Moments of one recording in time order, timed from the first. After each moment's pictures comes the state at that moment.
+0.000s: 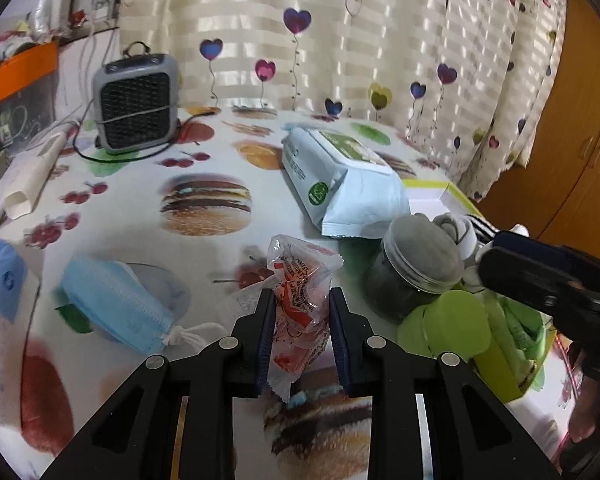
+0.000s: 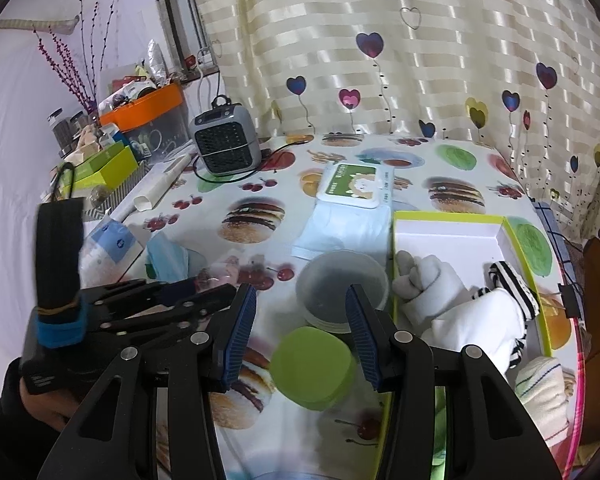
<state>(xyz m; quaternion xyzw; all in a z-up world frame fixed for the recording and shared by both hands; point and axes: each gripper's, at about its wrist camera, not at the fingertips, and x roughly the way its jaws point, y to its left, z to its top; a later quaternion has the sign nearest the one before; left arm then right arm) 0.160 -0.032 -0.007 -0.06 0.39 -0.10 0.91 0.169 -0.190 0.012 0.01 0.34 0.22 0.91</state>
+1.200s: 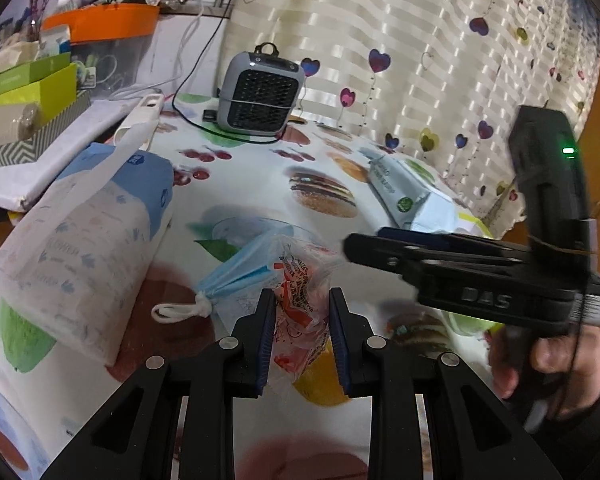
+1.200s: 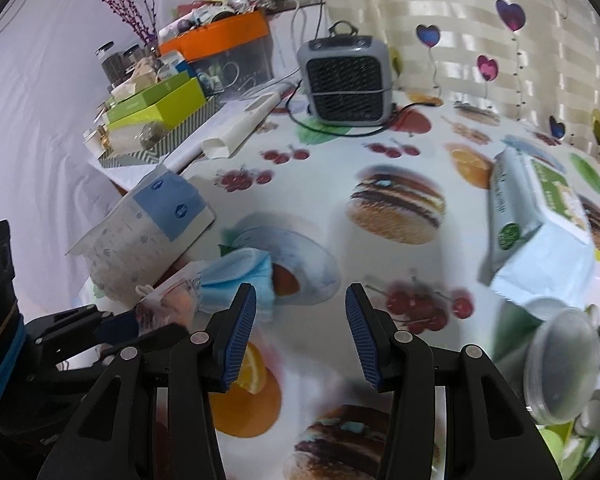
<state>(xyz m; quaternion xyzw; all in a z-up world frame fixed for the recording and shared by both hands) 0.086 0.087 -0.010 -0.15 0.36 -0.05 0.92 0.209 -0.047 -0.026 -0.05 0.41 0.34 0.85</state>
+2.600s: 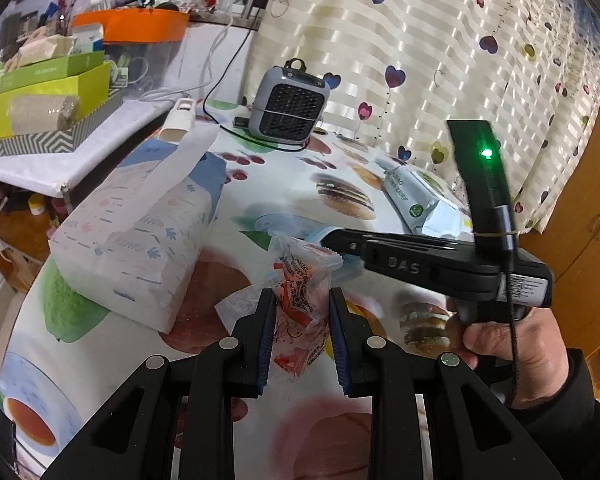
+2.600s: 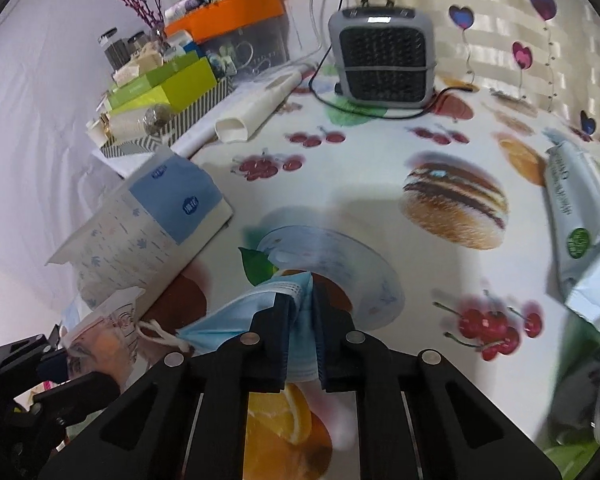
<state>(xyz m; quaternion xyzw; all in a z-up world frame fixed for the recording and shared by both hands) 0.053 0.111 -0.002 -0.16 0.35 -0.03 0.92 0.217 -0.011 -0.041 -0.04 0.41 0.34 0.84</state>
